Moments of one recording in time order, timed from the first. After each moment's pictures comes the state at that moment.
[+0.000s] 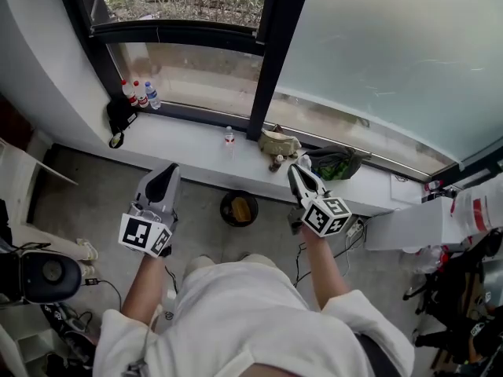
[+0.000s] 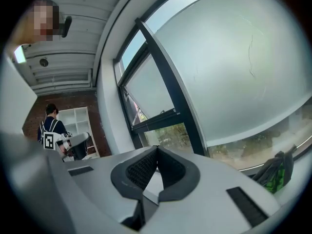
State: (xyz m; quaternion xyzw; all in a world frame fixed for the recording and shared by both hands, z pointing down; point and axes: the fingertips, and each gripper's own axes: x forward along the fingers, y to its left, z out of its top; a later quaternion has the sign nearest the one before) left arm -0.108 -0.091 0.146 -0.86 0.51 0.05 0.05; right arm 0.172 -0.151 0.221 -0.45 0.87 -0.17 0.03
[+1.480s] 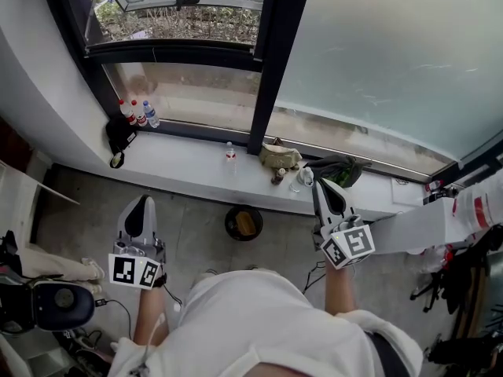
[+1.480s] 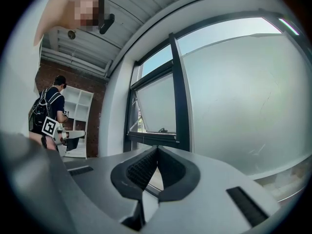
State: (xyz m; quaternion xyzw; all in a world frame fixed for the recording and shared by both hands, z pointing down) left arm -0.190 -0.073 0.131 -0.81 0.58 0.09 0.03; right arm 0.179 -0.122 0.117 -0.49 0.87 0.02 0.00
